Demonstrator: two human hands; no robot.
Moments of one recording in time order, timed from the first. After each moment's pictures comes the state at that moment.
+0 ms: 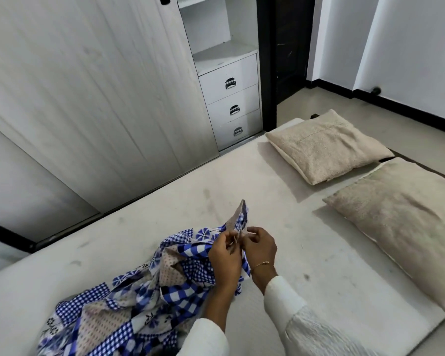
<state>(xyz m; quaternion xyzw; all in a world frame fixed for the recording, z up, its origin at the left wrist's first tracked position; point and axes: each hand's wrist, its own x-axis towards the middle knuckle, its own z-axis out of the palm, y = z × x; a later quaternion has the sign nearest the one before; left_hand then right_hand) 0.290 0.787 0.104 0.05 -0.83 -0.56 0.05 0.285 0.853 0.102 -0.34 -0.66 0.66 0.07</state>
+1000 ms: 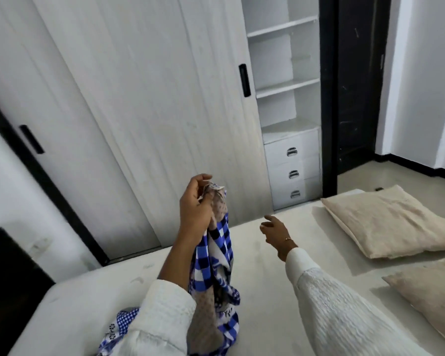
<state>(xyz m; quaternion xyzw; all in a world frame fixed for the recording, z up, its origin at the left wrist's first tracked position) 0.287 0.705 0.360 -0.05 -0.78 -0.55 0.28 0.205 0.853 0.212 -0.06 -0.74 0.67 -0.03</state>
